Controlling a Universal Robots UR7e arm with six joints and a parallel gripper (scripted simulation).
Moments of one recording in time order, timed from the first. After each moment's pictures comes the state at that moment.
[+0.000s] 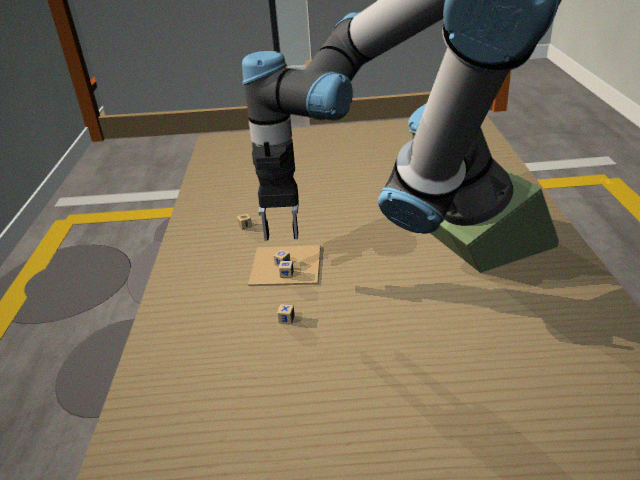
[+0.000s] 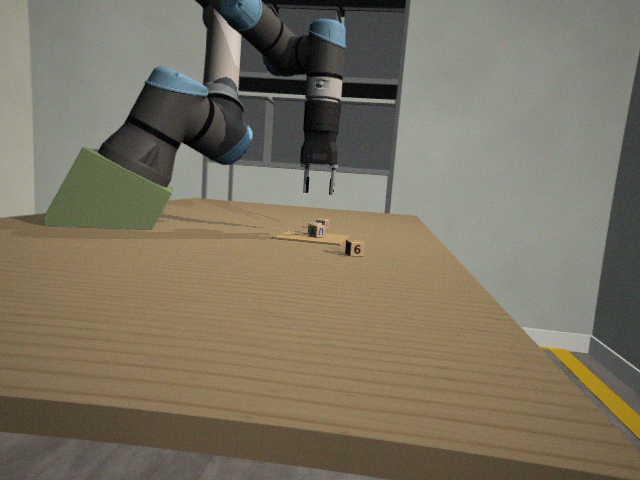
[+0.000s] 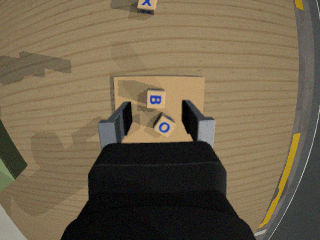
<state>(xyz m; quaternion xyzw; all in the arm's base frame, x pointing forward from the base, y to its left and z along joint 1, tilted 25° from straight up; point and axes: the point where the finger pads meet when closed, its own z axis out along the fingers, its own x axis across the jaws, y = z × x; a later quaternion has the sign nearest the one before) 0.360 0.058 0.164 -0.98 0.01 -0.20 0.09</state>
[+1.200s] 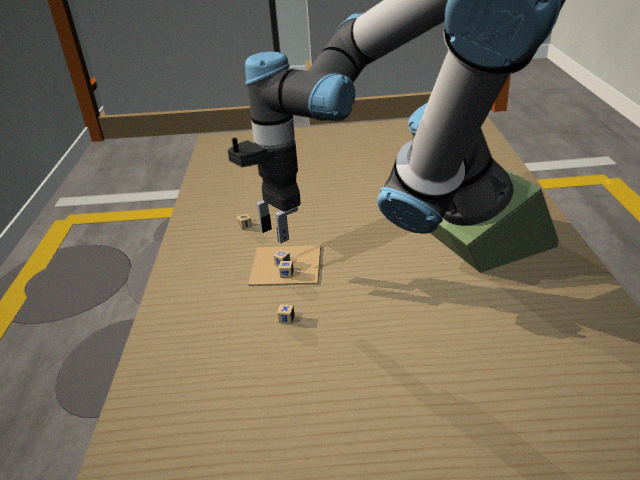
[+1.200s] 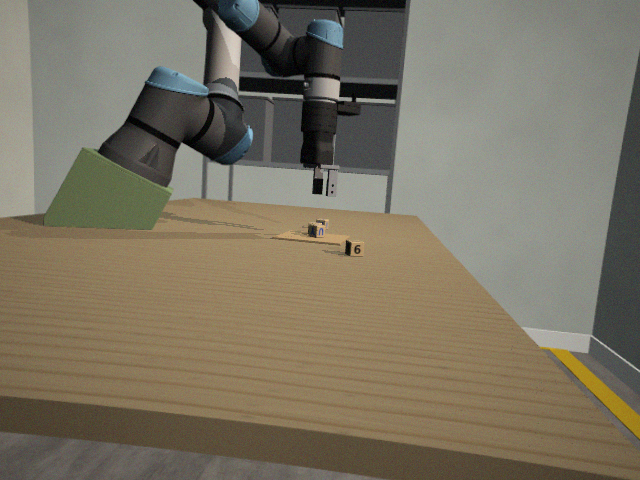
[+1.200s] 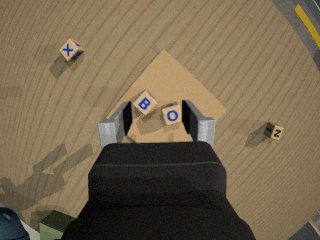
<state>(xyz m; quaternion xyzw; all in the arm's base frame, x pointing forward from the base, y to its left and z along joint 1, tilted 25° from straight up) 0.374 0.048 0.166 -0.88 0.42 -0.14 0.17</state>
